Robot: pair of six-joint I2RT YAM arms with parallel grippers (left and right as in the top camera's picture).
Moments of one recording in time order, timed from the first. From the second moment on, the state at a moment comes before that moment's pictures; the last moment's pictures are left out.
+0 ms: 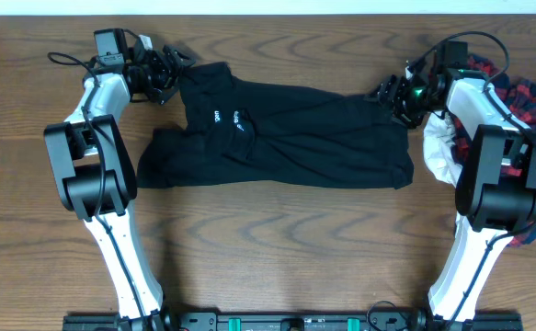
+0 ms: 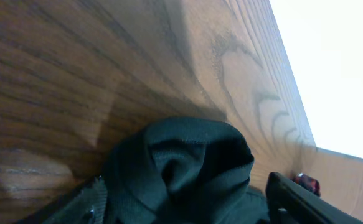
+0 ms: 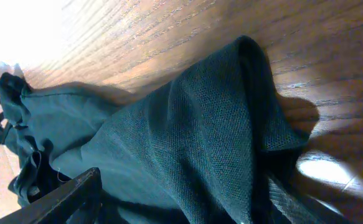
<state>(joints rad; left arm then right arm) 0.17 2.38 1.76 -0.36 0.72 -0.66 -0.10 2.22 1.59 -0.63 -0.63 0.40</state>
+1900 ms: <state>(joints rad) 0.14 2.42 1.78 -0.40 0.67 -0.65 -0.09 2.26 1.62 -0.55 -0.58 0.46</state>
